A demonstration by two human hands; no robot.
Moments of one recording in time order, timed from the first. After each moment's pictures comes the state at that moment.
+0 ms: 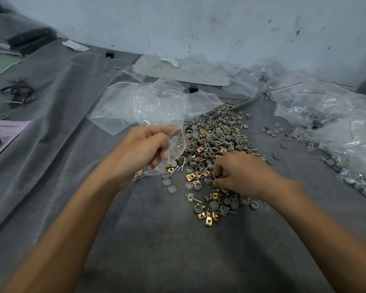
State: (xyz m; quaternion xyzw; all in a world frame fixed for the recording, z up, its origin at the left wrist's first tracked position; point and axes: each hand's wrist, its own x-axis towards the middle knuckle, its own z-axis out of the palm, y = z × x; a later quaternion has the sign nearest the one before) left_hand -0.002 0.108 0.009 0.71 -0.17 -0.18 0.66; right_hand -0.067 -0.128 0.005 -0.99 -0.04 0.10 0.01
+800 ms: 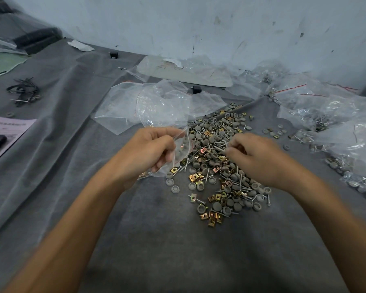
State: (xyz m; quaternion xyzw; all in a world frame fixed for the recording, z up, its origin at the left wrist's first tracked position) left_hand -0.005 0.108 0.009 0.72 -0.17 -0.19 0.65; right_hand -0.073 -0.139 0.032 -0.98 -0.02 -0.03 0.18
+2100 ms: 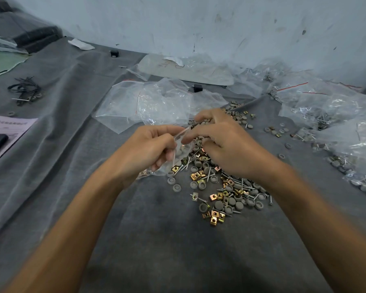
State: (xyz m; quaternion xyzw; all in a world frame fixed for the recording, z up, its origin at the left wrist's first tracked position) left_hand -0.004 0.113 0.012 0.71 -0.21 -0.19 0.64; right_hand -0.057 -0.083 0.050 -0.96 -0.12 -0.03 0.24
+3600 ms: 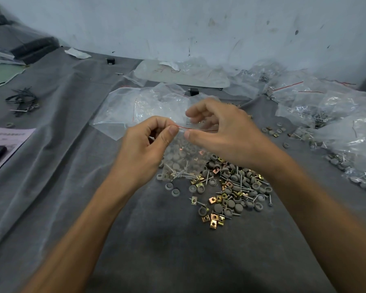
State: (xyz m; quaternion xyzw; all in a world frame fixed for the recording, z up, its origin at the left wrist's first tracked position) left_hand -0.009 0.104 0.008 0.74 -0.27 0.09 0.61; right_hand -0.051 -0.087 0.064 -0.92 -0.09 -0.12 0.35
